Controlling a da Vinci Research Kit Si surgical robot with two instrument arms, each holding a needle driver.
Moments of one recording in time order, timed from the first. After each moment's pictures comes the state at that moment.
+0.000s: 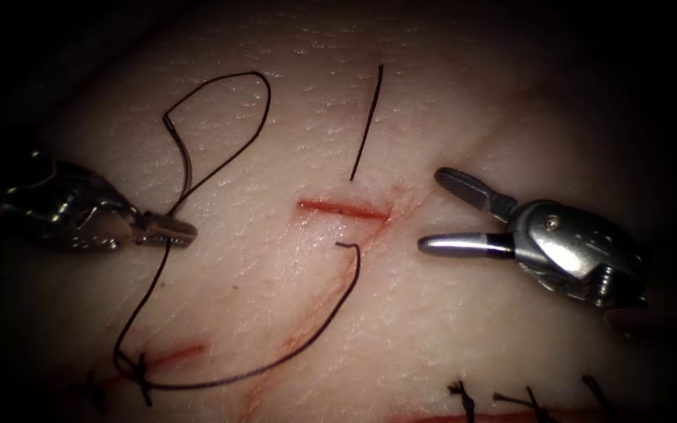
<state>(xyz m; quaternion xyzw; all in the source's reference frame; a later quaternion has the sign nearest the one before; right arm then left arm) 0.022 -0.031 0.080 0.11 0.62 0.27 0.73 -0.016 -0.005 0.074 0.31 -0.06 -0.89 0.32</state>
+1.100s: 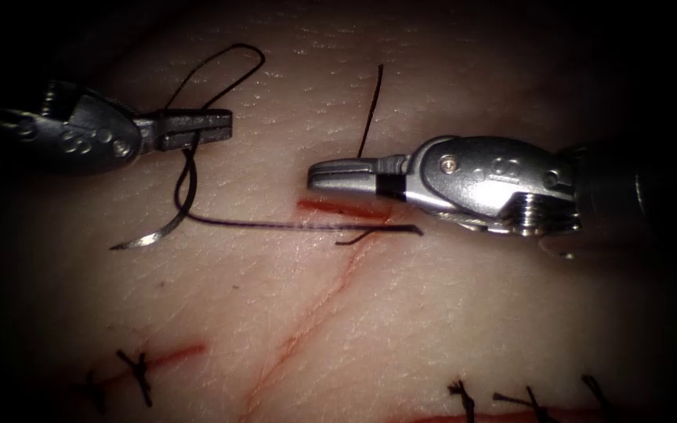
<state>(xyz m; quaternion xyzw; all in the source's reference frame) 0.033 -0.028 0.077 0.15 0.61 0.13 0.77 -0.021 0.000 0.068 0.43 -0.09 -0.90 0.03</state>
